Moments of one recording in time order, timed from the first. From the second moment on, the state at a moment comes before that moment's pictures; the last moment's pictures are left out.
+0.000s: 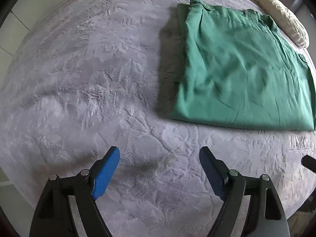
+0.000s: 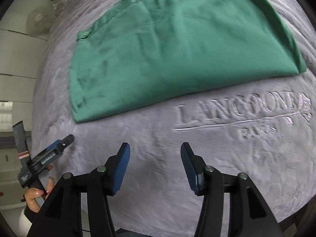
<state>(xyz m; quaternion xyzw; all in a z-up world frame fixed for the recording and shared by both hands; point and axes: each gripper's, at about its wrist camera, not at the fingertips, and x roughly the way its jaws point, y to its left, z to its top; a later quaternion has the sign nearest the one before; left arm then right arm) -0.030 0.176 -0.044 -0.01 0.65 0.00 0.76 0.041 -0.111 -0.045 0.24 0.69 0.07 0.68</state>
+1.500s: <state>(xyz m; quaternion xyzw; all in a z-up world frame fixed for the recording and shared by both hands) 0.097 0.221 -0.072 -0.29 0.60 -0.20 0.71 0.110 -0.036 -0.139 0.62 0.50 0.21 0.57</state>
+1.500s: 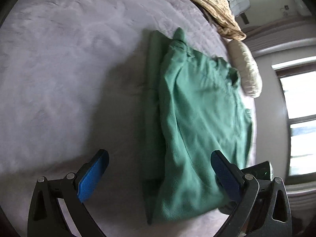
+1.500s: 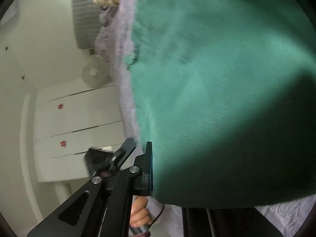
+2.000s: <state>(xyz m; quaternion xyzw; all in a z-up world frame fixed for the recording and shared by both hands) 0.147 0.138 -0.083 -0.24 0.65 -0.24 0.68 0.109 -0.041 -0.111 0.47 0.59 0.24 0.61</state>
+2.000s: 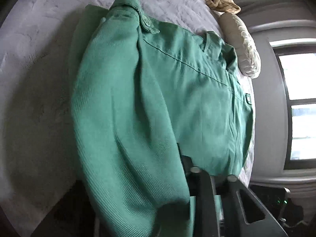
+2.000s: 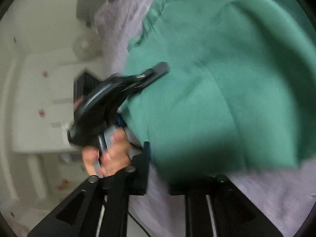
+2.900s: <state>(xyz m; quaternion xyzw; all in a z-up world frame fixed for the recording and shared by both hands) 0.129 -0.145 0.098 -0.03 0.52 -0.34 0.78 0.072 -0.259 -0.121 0.46 0.54 0.14 0.69</state>
